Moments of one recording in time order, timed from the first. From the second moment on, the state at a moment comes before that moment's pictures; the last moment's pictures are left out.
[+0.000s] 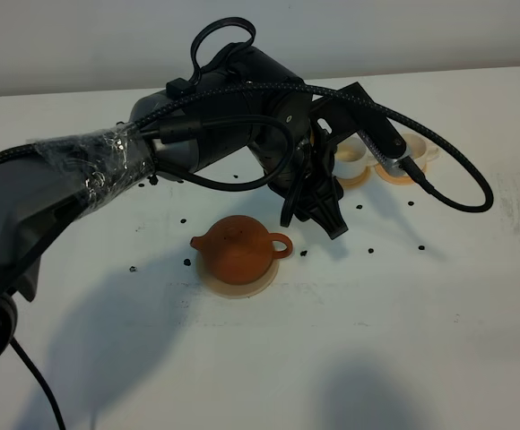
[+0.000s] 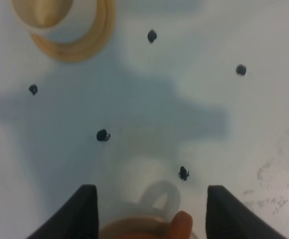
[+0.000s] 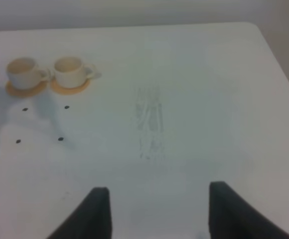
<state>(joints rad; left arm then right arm) -0.76 2.10 -1.72 0.12 0.79 0.32 -0.03 -0.01 -0.52 -0.06 1.12 0.11</state>
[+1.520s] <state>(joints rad) -0.69 1.98 -1.40 -0.01 0.65 0.72 -0.03 -0.01 -0.52 -0.06 1.12 0.11</state>
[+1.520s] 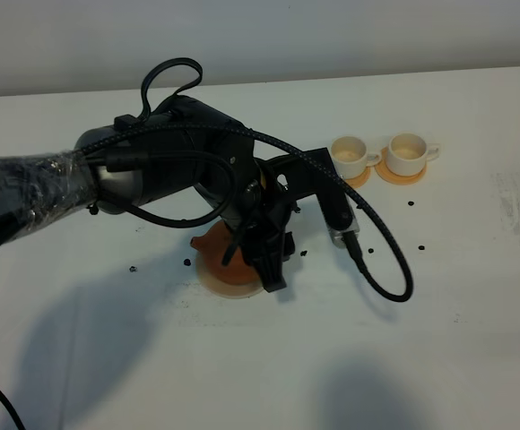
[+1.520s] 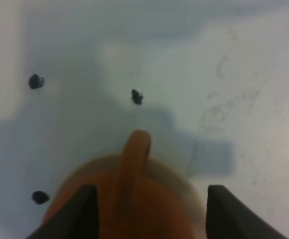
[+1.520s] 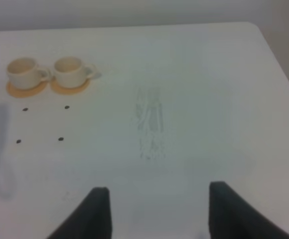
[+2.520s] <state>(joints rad) -0.66 2.02 -1.40 -0.13 0.62 0.84 -0.03 -0.01 -0.52 -0.06 1.12 0.11</state>
